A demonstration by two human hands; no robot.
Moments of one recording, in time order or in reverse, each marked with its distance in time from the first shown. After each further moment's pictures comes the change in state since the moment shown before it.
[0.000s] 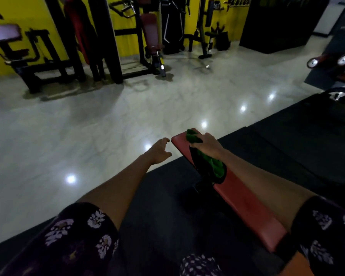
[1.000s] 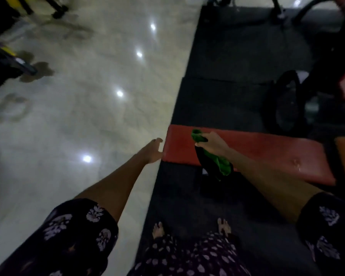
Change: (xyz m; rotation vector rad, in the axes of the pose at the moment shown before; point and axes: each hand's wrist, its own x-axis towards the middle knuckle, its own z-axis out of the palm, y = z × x) left_hand 0.527 -0.108 -0.096 0.341 -0.647 0.439; right_hand 0.400 0.053 0.058 0.260 0.224 0.849
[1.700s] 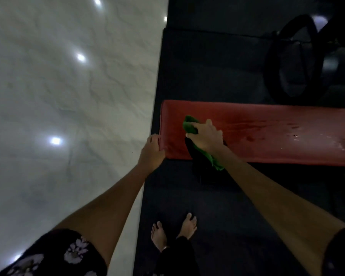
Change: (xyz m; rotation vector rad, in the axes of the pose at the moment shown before) left_hand 0.174 -0.129 0.102 -0.255 0.041 0.037; right_hand 0.150 -0.002 0.136 -0.128 0.069 0.267
